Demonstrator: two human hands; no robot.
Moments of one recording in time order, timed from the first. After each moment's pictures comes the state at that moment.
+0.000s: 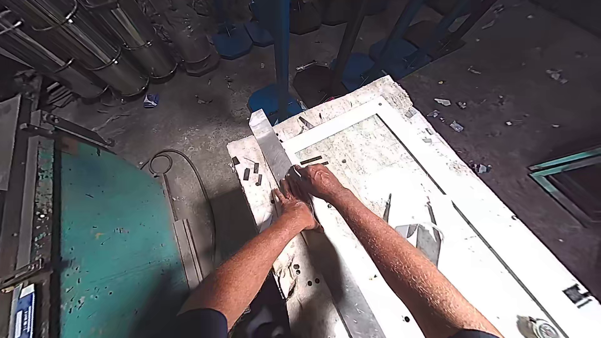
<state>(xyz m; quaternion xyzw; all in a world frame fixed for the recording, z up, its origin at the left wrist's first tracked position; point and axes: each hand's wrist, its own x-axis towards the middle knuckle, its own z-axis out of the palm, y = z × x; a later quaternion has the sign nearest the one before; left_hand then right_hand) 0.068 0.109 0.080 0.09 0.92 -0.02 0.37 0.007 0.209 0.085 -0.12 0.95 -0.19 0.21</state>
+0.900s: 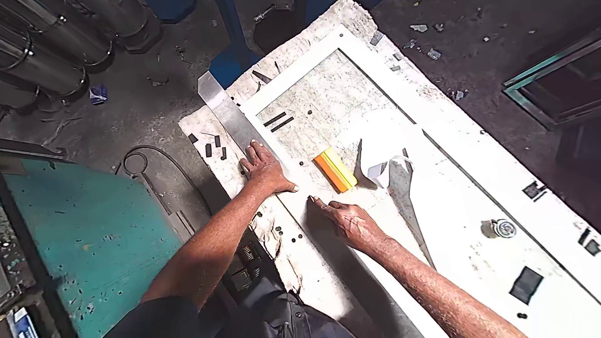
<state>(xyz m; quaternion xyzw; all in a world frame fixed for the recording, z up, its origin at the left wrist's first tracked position) 0.070 0.114 0.074 0.07 0.94 -0.05 0.33 0.257 0.292 0.070 -0.11 0.95 -0.24 0.15</state>
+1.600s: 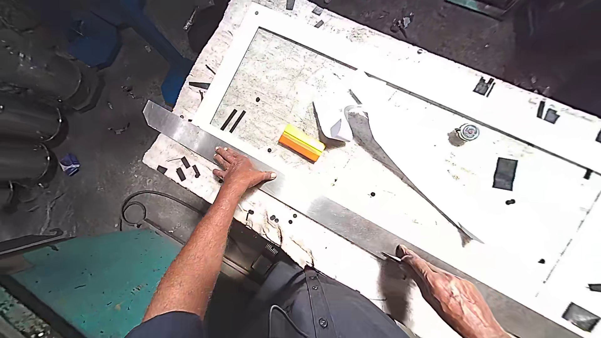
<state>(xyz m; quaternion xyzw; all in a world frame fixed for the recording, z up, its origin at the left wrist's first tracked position) 0.070 0.109 0.066 0.09 0.95 -0.07 0.30 0.555 0.268 0.104 0.26 0.94 -0.16 0.13</state>
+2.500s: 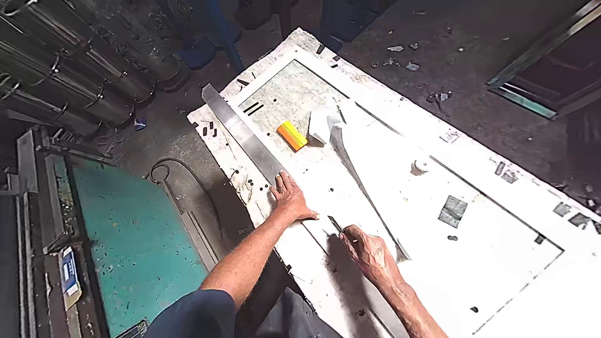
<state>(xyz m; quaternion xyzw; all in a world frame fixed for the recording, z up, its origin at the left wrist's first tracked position) 0.350 0.203 0.077 0.11 0.94 -0.04 0.33 0.551 0.346 0.068 0.13 0.94 -0.32 0.04</state>
